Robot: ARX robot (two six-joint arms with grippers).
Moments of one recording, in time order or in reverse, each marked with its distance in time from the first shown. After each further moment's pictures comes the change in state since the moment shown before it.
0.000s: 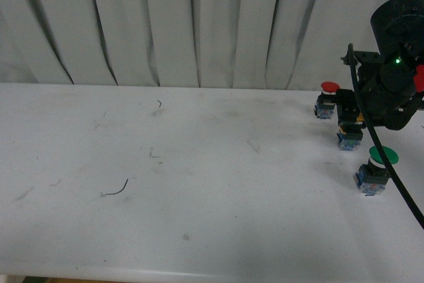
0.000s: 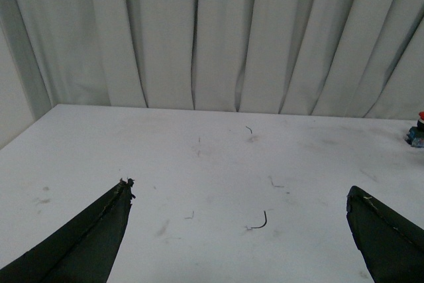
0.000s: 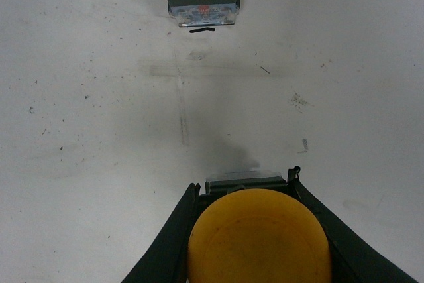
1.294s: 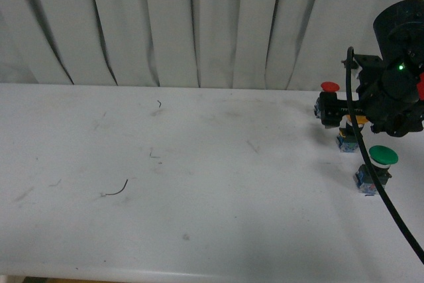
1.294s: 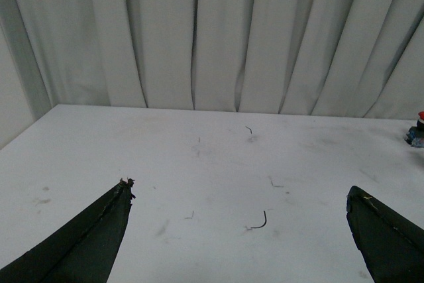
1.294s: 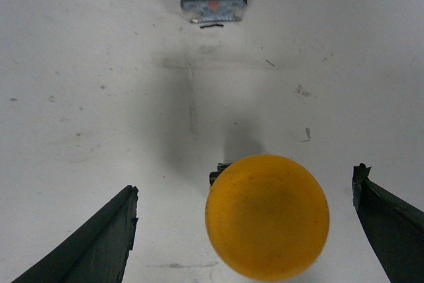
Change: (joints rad) left arm 0.000 0.000 0.000 0.000 0.000 0.000; right arm -0.003 -0.041 -0.087 0.066 -0.018 -0.005
